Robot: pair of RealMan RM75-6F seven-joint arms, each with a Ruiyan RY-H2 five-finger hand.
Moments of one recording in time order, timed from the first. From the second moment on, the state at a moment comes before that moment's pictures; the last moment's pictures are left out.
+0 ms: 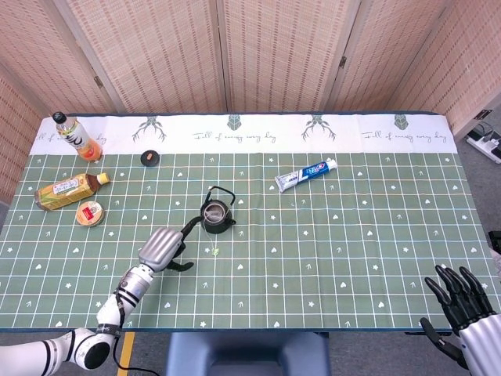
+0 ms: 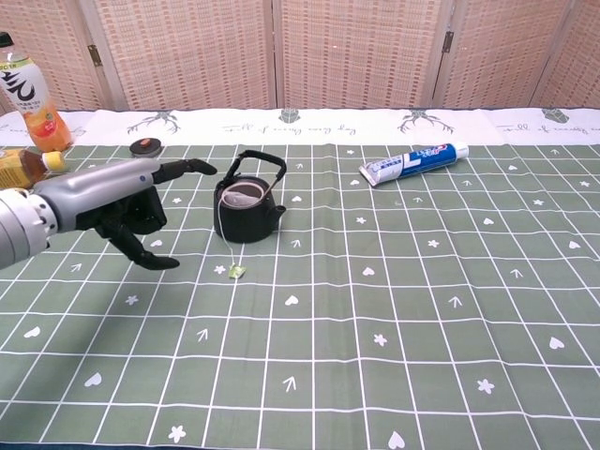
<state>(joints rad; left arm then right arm) -0.65 -1.52 -0.11 -1.56 1.23 1.00 0.19 -0.12 -1.13 -0.08 -1.46 -1.99 1.94 0.06</state>
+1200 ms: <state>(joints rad) -0.93 -1.62 -0.12 -1.54 0.64 0.96 0.76 -0.13 -1.12 -0.08 -1.44 -1.98 1.97 0.11</state>
